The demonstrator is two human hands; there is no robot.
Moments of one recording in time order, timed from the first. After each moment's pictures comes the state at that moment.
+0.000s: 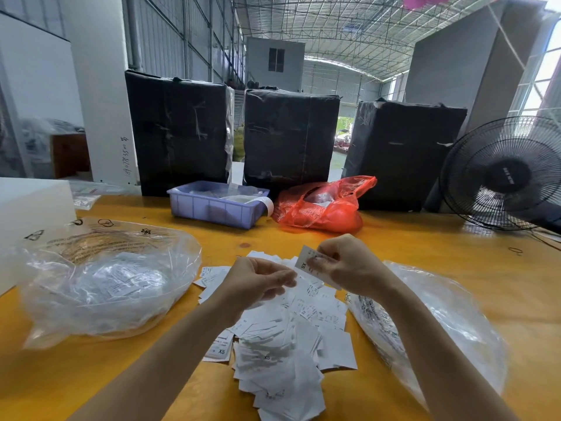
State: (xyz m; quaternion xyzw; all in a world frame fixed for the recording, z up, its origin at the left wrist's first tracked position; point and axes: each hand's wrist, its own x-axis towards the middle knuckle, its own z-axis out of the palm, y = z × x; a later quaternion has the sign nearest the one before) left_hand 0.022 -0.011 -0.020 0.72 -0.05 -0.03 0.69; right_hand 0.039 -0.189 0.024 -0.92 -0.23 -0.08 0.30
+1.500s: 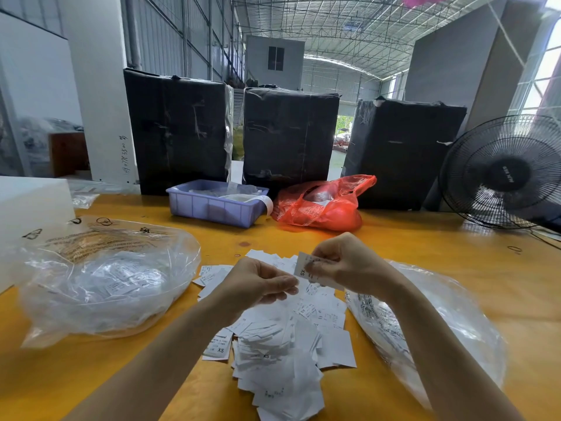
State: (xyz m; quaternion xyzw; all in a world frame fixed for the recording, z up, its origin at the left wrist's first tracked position) left_hand 0.024 -0.009 -0.023 0.75 -0.07 -0.06 0.66; right_hand 0.039 -0.194 0.026 -0.90 -0.27 -0.03 0.34
